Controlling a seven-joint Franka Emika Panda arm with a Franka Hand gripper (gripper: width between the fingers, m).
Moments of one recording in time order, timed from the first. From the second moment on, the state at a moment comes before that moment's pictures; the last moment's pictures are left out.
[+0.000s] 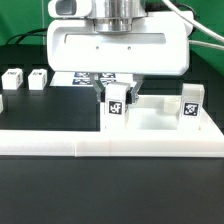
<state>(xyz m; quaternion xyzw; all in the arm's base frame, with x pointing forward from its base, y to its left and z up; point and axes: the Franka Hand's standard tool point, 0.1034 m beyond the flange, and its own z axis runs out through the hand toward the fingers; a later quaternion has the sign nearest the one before) 0.625 0.005 0.068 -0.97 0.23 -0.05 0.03</state>
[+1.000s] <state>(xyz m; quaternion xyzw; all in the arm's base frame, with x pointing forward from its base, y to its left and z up) 0.622 0.006 0.065 -0.66 0.75 0.02 0.05</state>
